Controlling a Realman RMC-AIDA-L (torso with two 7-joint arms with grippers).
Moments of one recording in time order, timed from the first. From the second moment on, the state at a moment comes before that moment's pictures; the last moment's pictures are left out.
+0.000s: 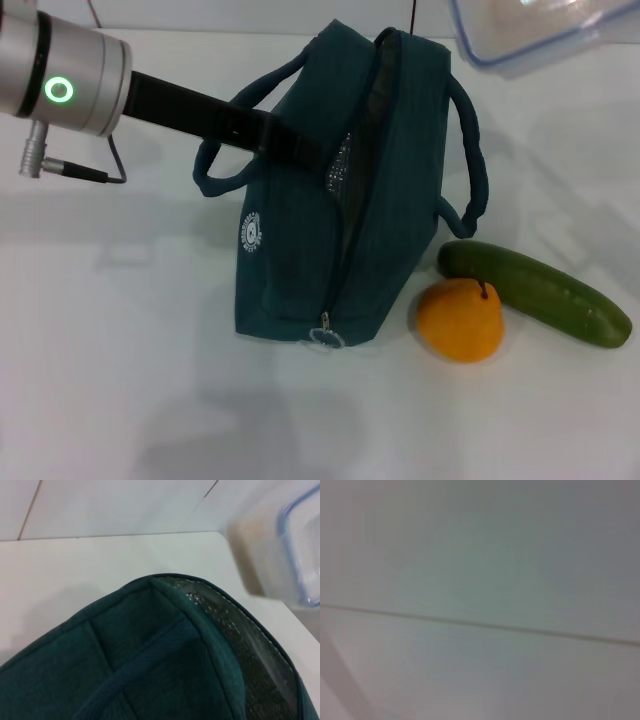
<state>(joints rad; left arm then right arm) -0.60 -2.08 1.00 1.30 2.13 1.68 -2.57 0.68 2.03 -0.68 -0.05 -0.99 -1.70 1.98</state>
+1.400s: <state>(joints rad) -0.63 -2.08 0.99 1.23 2.13 1.61 -2.53 0.77 2.03 -0.91 0.00 -1.06 -1.49 1.89</state>
